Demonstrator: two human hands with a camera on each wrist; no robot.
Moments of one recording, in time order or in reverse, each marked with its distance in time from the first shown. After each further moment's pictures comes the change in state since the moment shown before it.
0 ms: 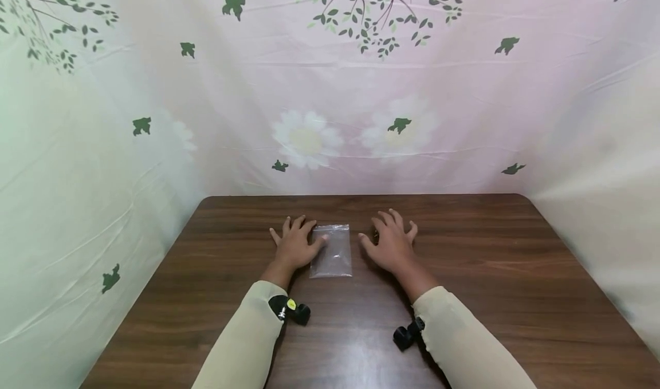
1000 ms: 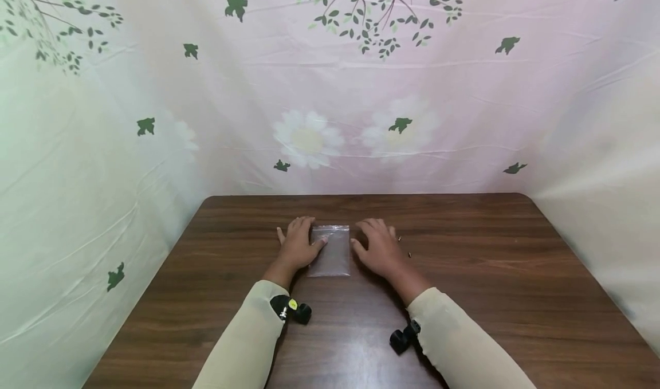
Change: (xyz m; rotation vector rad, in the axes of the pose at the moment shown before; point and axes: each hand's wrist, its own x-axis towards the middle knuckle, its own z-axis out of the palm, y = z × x) left_hand -0.004 0.005 0.000 -0.094 0.015 -0.023; right_hand -0.005 -0.027 0.011 0.106 0.023 -0.157
